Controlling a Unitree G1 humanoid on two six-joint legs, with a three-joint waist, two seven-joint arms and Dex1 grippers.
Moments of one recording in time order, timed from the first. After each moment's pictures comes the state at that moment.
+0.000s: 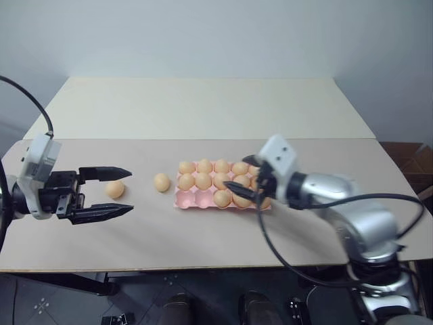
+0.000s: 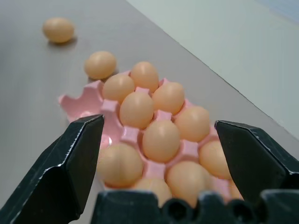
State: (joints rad) left arm -0.15 1.07 0.43 -0.18 -0.80 0.61 -1.41; right arm -0.51 -0.59 0.05 -0.64 0.41 1.03 0.64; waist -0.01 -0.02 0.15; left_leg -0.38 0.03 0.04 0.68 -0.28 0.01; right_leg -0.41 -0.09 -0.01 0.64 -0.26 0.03
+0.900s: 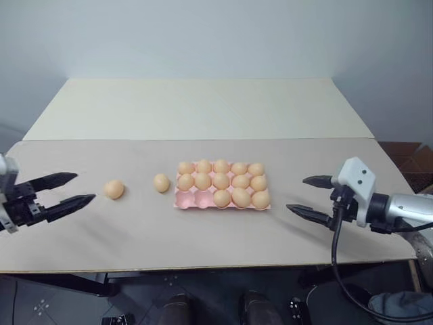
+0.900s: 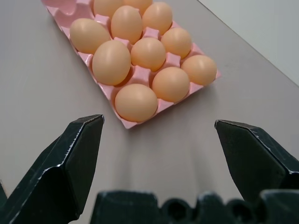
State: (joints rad) left arm 0.04 1.02 0.65 0.01 -0.64 0.54 -1.17; right arm -0.13 -0.89 -0.25 -0.53 0.46 0.72 0.91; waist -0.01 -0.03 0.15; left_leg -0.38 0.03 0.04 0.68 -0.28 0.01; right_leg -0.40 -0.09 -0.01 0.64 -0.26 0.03
